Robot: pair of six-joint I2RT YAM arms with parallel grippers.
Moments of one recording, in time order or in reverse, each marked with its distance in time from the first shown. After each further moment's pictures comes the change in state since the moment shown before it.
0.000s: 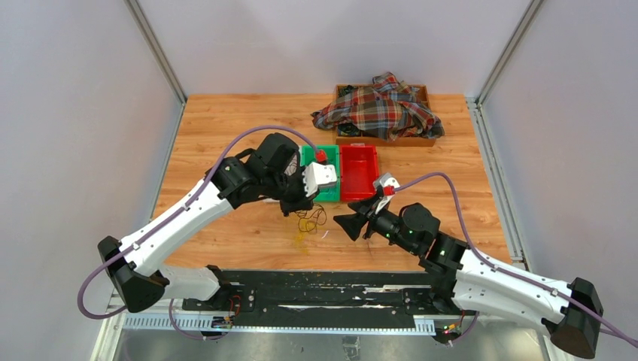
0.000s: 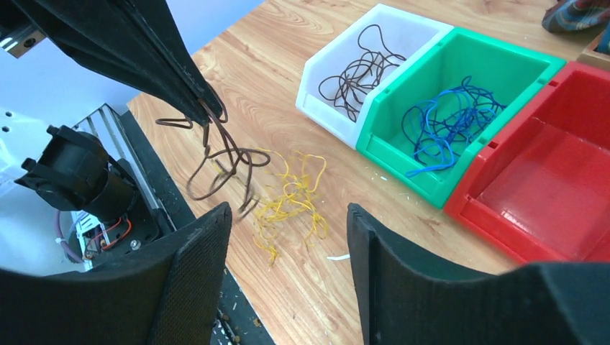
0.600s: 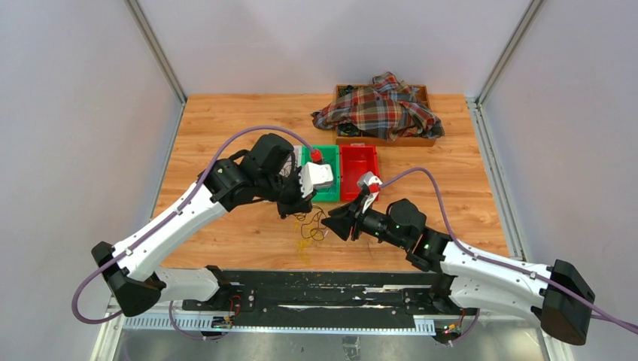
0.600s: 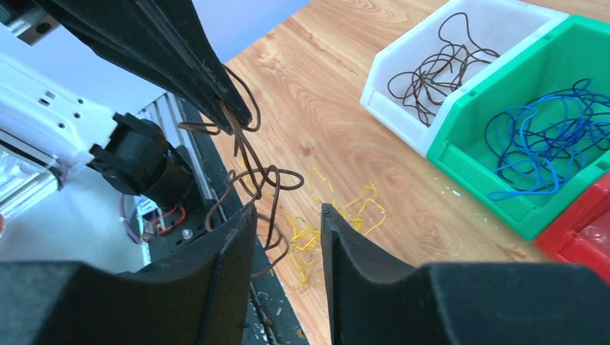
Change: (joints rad) left arm 0.000 -0.038 0.002 -0.017 0.029 -0.052; right arm 0.000 0.182 0.004 0.197 -0.180 0.065
